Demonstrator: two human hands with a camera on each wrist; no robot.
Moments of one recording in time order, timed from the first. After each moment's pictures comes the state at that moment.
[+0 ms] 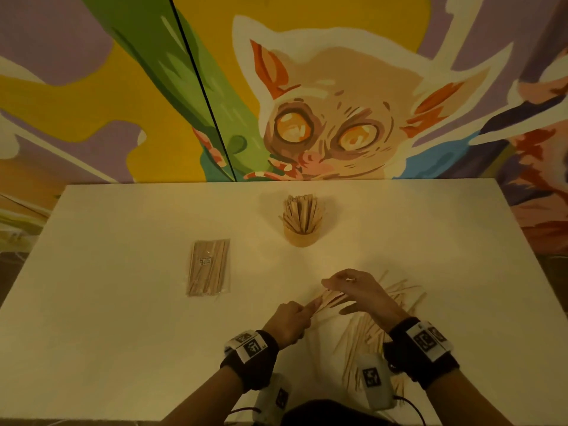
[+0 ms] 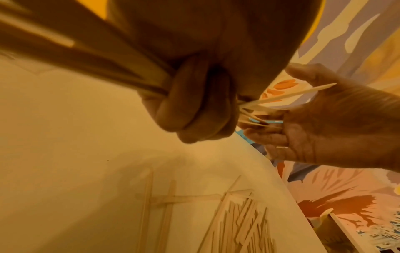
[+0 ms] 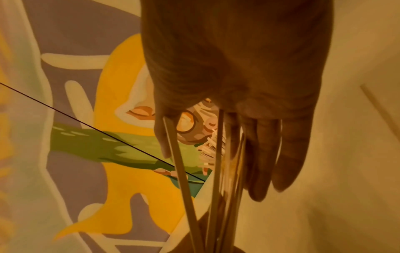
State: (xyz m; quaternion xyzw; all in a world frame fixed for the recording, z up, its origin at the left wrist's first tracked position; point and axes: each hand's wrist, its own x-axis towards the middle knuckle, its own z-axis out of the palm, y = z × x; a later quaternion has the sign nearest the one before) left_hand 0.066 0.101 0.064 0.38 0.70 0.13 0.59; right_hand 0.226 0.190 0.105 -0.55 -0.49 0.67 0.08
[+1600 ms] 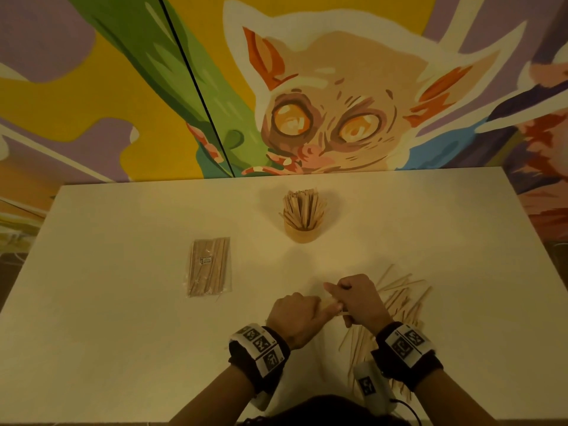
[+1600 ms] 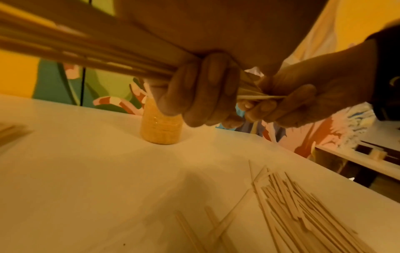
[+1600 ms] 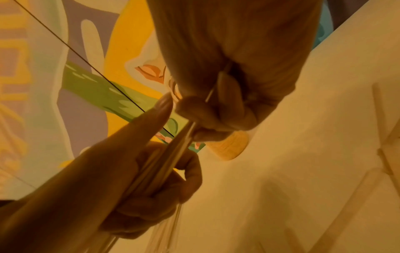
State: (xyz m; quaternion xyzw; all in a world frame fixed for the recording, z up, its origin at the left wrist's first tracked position) left_hand 0.069 0.110 0.075 0.64 0.68 -0.02 0.37; right_hand 0.212 0.179 0.069 -0.61 -0.54 0.58 0.10
